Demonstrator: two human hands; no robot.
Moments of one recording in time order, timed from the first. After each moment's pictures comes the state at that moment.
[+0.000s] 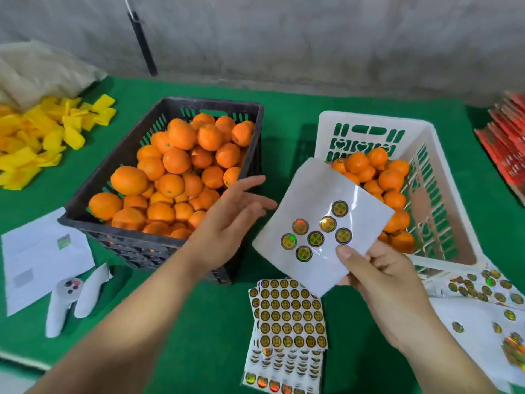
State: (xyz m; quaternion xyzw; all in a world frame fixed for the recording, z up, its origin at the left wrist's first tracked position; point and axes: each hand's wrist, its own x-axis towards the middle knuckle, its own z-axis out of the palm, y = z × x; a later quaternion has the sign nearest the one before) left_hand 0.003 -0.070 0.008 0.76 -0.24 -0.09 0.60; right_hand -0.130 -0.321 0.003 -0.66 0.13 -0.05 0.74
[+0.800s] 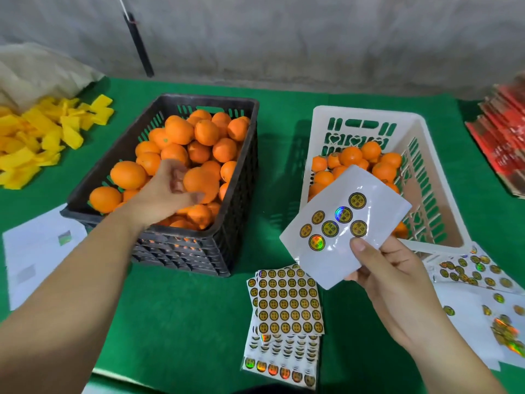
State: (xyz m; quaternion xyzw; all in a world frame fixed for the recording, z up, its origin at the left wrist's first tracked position) left_hand 0.071 0.027 0.012 0.88 -0.08 -0.11 0.45; right_hand -0.158 -0.325 0.009 -0.58 0.11 -0.08 0.80
